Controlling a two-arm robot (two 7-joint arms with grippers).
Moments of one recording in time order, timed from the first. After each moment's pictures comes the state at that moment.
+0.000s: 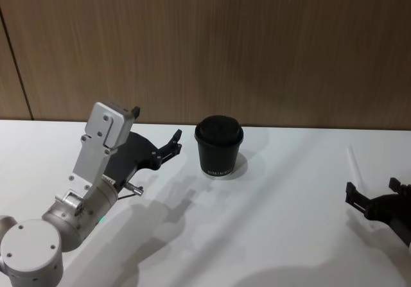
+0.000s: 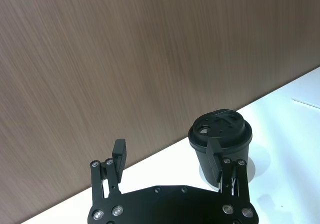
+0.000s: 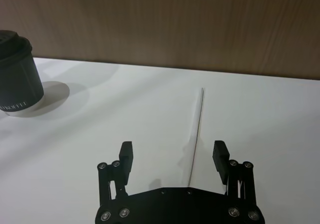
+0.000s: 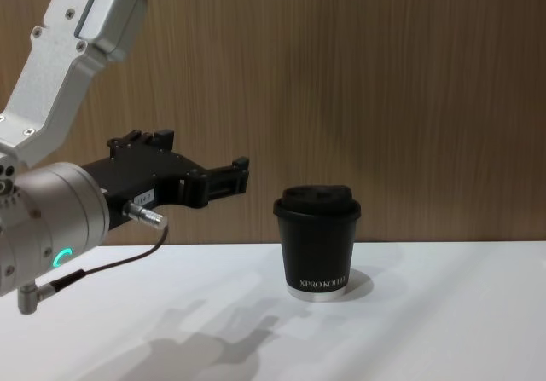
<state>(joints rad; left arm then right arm) -0.24 0.38 0.45 -1.63 -0.20 0.01 -0.01 -0.04 0.39 -0.07 -1.74 0.33 0.36 0.06</state>
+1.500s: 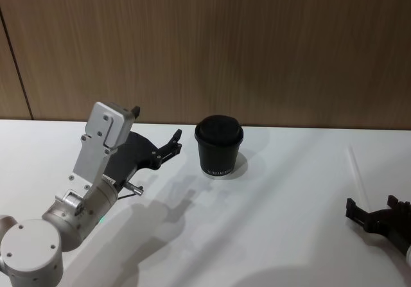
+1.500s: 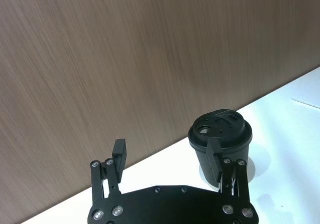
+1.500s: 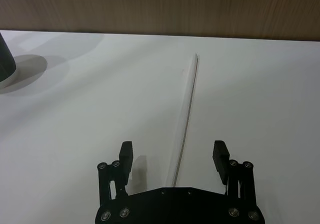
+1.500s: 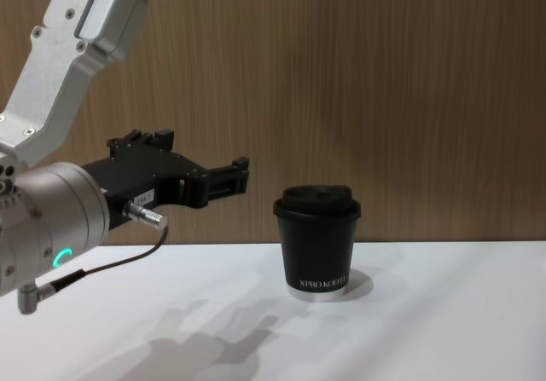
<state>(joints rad) -0.24 0.38 0.45 -1.63 -0.20 0.01 -0.01 -0.01 0.36 -0.05 -1.64 0.31 0.40 0.09</state>
